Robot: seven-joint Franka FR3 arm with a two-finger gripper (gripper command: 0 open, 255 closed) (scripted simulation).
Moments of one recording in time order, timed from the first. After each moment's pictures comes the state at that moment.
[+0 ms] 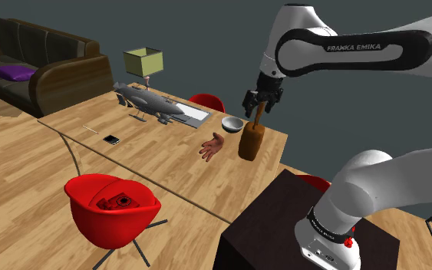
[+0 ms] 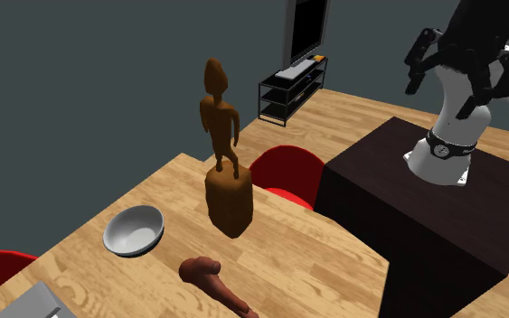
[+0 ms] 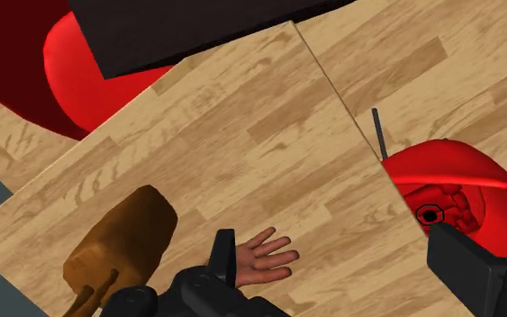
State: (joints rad) arm -0.11 -0.70 0.08 -2.52 0.02 1.93 0.23
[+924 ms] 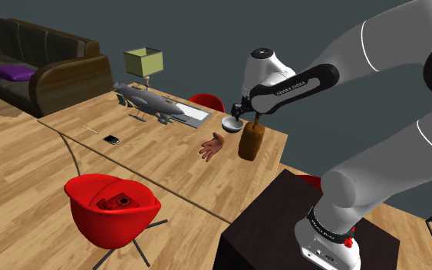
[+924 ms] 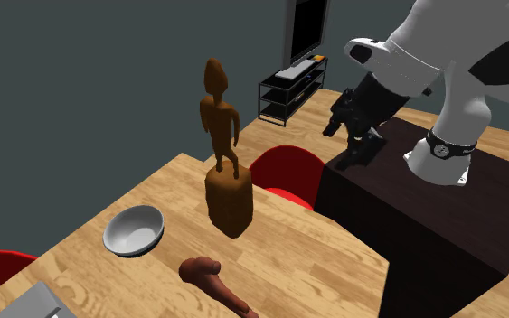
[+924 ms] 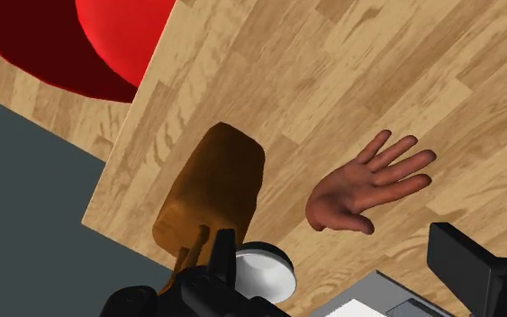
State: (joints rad) arm -0.42 -0.31 0.27 -2.55 -0.34 2.46 0.73
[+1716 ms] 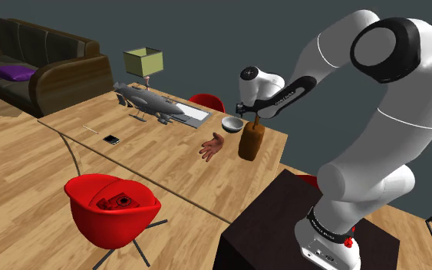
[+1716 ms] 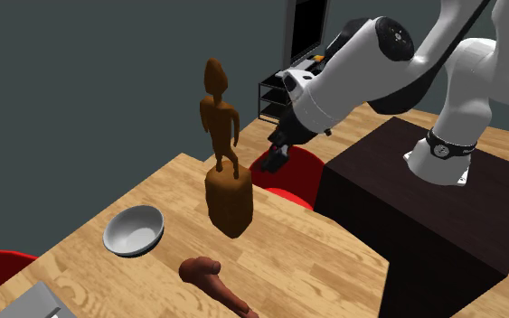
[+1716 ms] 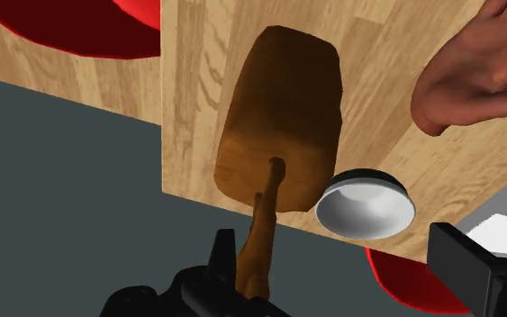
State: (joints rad) arm -0.63 0.09 0.30 -2.31 -0.99 2.52 1.42
